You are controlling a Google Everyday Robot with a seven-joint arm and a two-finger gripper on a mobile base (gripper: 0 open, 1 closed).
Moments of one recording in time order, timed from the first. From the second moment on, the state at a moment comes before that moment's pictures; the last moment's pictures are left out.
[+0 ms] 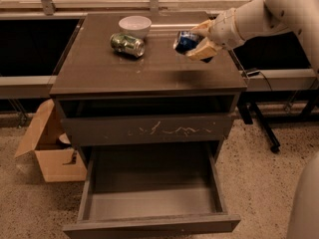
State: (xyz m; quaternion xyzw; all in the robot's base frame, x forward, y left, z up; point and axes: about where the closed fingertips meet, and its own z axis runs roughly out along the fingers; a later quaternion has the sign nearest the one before) arm 0.720 -0.122 0.908 -0.65 0.61 0.10 0.44
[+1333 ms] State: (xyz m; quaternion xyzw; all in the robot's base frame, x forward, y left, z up) arm 0.781 -0.147 0.867 -0.48 0.74 0.16 0.44
